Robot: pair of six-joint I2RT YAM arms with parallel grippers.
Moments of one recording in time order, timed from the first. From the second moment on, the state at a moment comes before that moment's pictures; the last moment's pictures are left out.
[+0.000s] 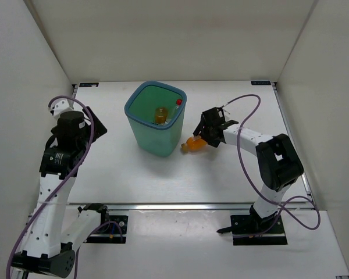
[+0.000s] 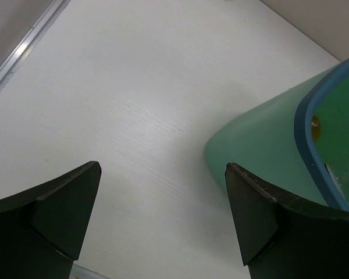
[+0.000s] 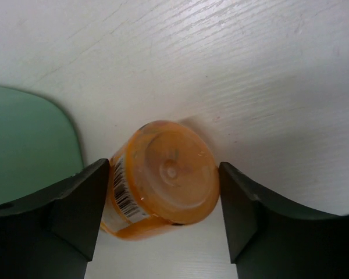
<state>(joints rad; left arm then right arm) -0.15 0.89 1.20 -0.87 -0.38 -0.55 0.47 1.75 1.11 -0.31 0.16 0.92</state>
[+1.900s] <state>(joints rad) -0.14 0.82 1.01 -0.86 -0.41 -0.56 0.30 1.16 1.31 -0.53 0.12 0.34</state>
